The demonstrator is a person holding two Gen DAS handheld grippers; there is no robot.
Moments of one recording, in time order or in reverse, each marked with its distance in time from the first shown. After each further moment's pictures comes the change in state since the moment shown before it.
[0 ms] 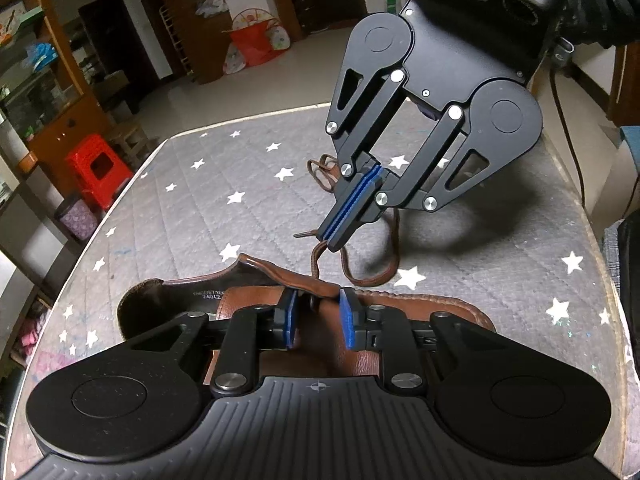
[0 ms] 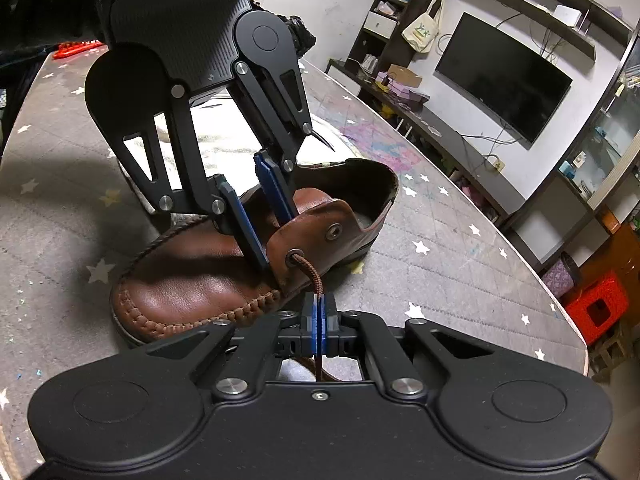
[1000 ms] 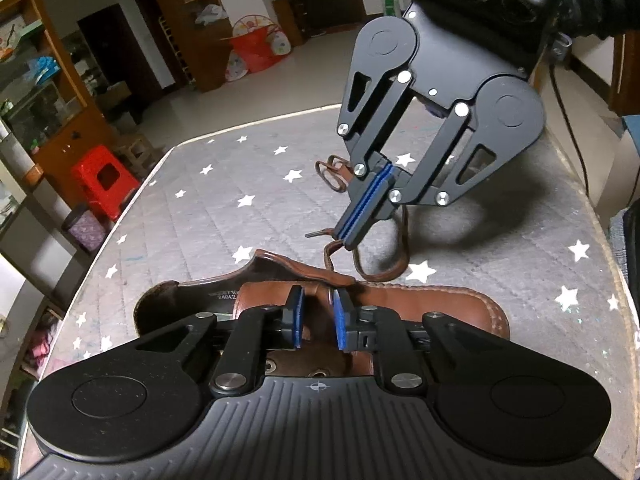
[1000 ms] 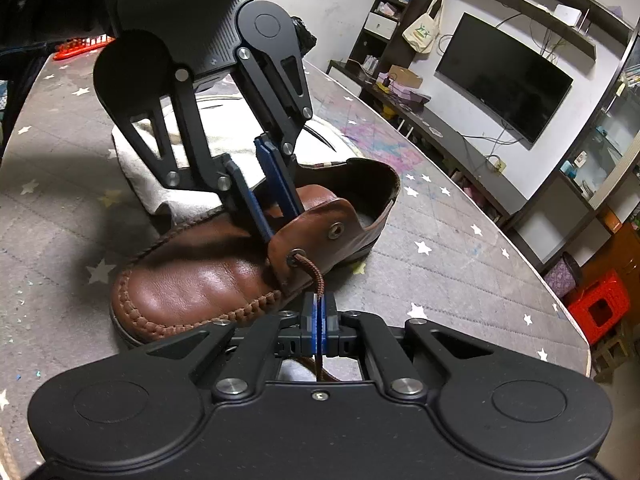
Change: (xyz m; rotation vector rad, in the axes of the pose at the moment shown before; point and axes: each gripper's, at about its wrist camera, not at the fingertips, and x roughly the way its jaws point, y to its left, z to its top) left arm 0.001 0.000 -0.001 0.041 -0.001 0.041; right arm 0.001 0.001 0.001 -0.005 -0.004 0.007
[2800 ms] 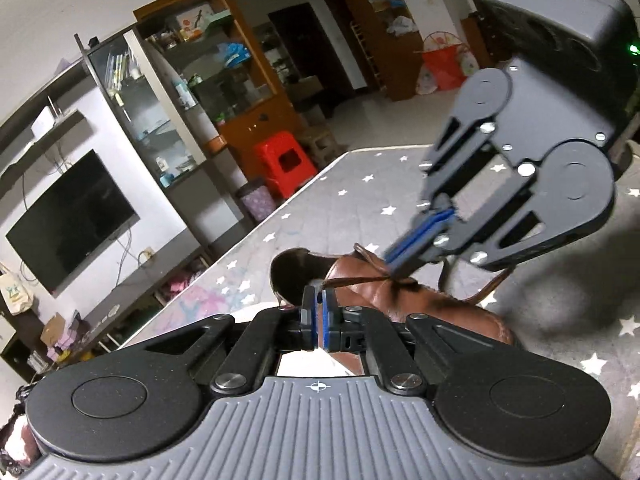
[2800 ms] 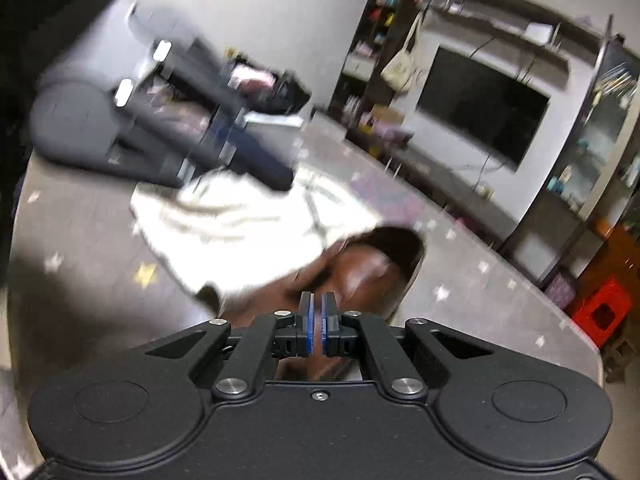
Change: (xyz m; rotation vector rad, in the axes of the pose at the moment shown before) left arm -0.065 -0.071 0.015 -0.257 -0.034 0.559; right arm -0.021 0.025 0.034 0.076 -0.185 -0.045
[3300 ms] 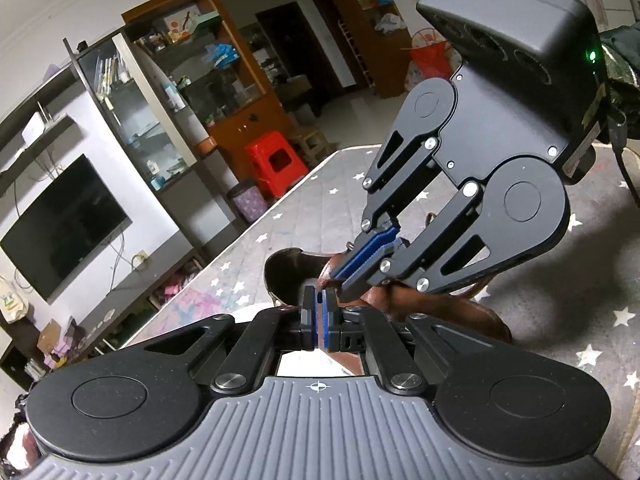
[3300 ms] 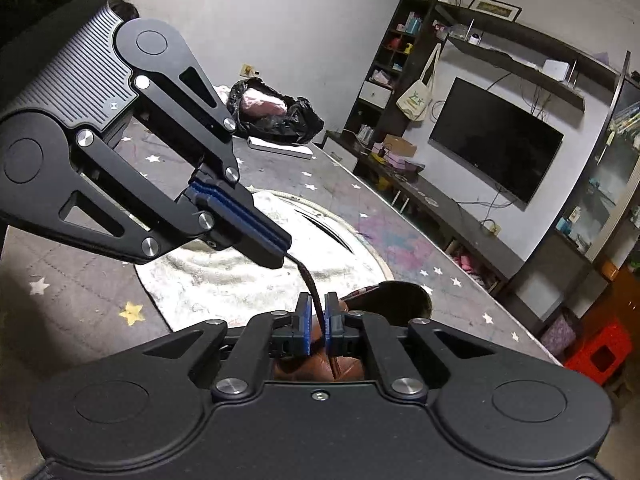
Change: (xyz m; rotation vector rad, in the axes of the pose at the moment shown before) left arm -0.002 0.004 -0.007 0.016 0.010 -0.022; right arm 0.023 -0.003 0.015 -0.064 -0.029 0.043
